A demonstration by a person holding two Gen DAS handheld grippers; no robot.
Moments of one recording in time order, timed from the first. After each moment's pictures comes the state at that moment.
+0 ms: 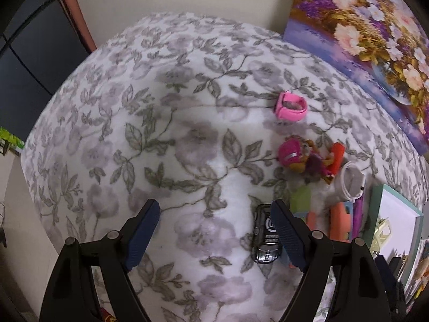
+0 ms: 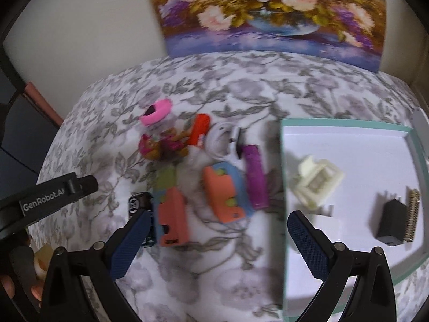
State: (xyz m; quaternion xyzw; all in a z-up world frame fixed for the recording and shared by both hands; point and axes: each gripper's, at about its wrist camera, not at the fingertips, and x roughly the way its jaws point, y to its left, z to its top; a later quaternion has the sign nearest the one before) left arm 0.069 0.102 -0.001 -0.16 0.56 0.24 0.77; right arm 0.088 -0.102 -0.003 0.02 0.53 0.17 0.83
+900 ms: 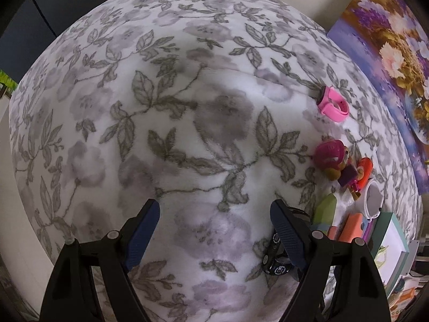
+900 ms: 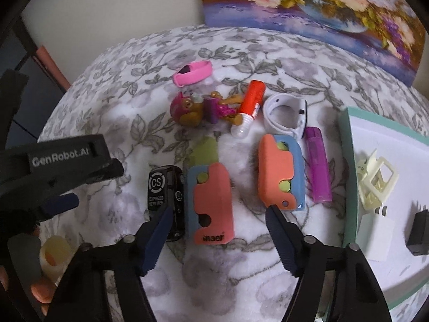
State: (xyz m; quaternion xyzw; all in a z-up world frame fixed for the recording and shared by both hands) left arm 0.050 0.137 -0.045 -0.28 0.58 0.27 0.72; right arm 0.076 -0.043 -0.039 -0.04 0.55 0.21 0.81
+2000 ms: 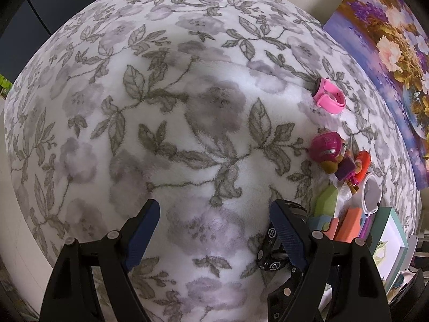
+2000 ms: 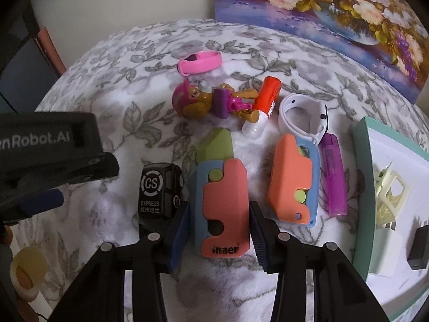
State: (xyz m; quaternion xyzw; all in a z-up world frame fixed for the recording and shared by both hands) left arm 0.056 0.132 -0.051 -0.28 0.58 0.25 0.72; right arm 0.082 -0.026 -0.063 -0.08 0.53 0.20 0.82
